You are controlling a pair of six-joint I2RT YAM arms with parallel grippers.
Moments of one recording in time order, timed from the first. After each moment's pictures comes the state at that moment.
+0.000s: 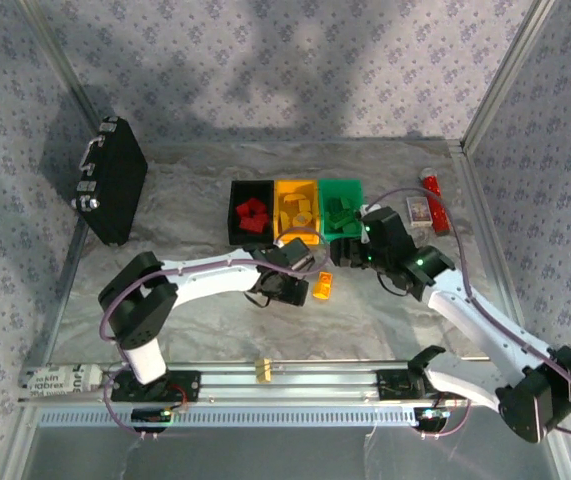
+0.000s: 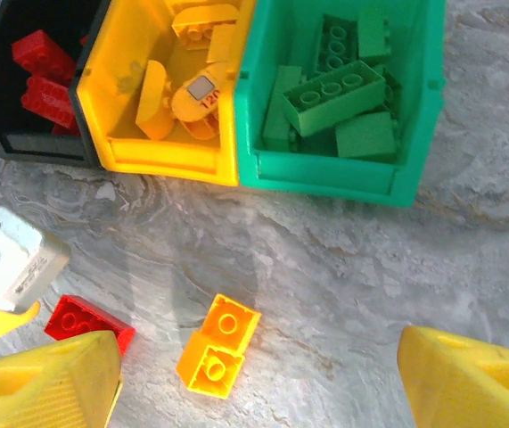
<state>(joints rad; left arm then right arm) -1.00 1.78 1.19 -0.72 -0.15 -0.68 0.56 1.01 0.84 -0.60 0.08 0.40</state>
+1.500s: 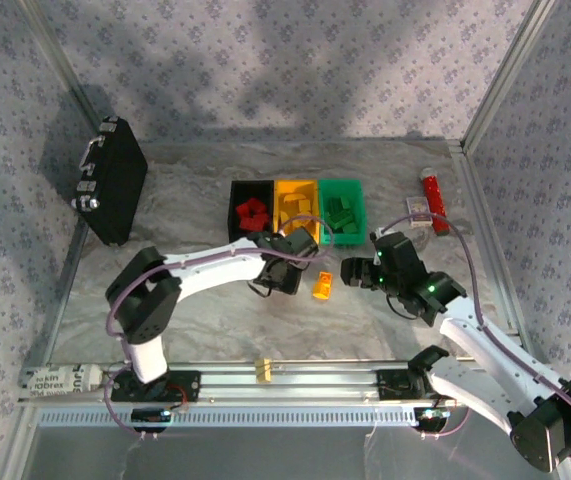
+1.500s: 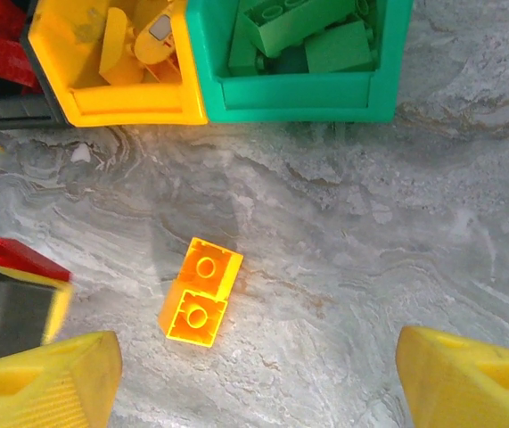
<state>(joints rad) -0.97 1.77 1.27 -0.82 -0.20 -0.65 0.56 0.87 0.68 -0.60 0.06 0.49</state>
